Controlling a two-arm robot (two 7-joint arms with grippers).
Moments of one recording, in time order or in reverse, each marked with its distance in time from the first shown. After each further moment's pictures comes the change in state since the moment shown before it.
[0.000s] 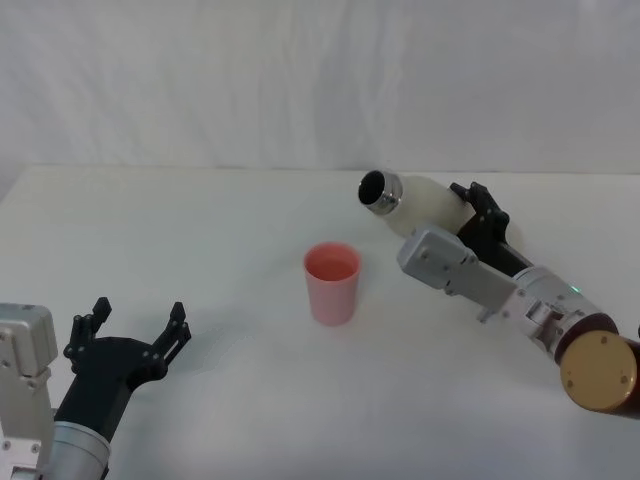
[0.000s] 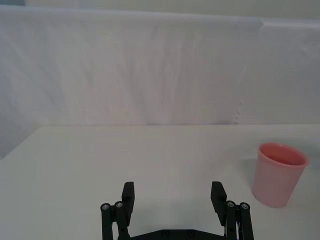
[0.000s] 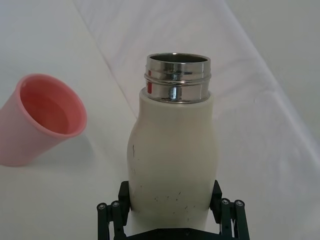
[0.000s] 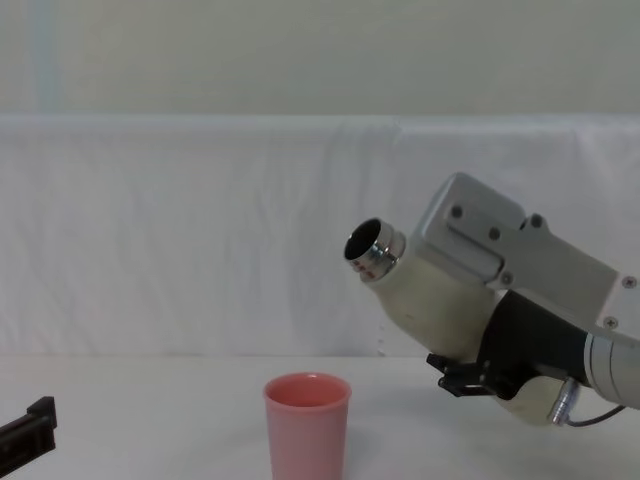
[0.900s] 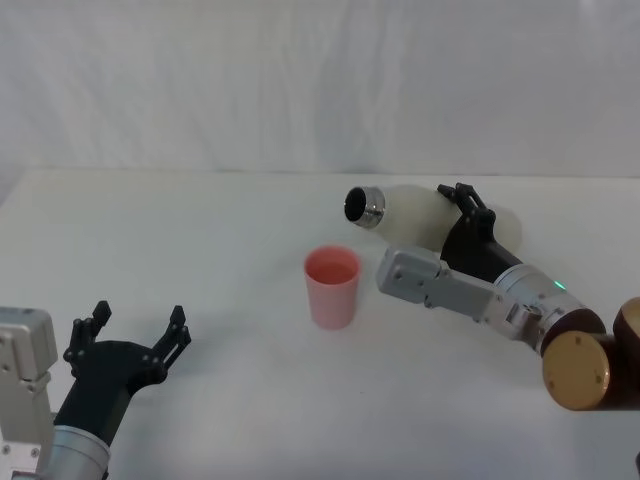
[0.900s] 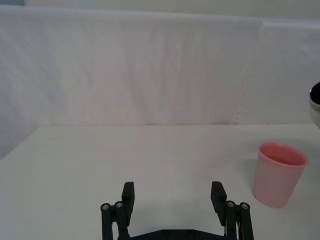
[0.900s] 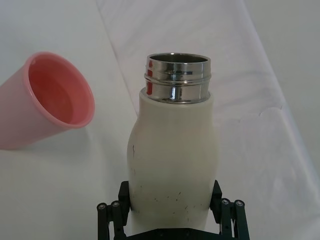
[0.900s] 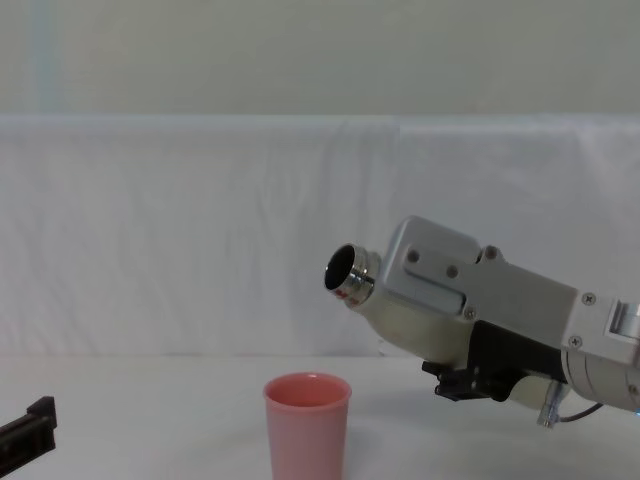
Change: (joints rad) left arm 0.000 0.000 0.000 0.000 0.000 0.000 0.000; right arm 0.052 0.004 -0.054 0.047 -0.126 0.007 -0.001
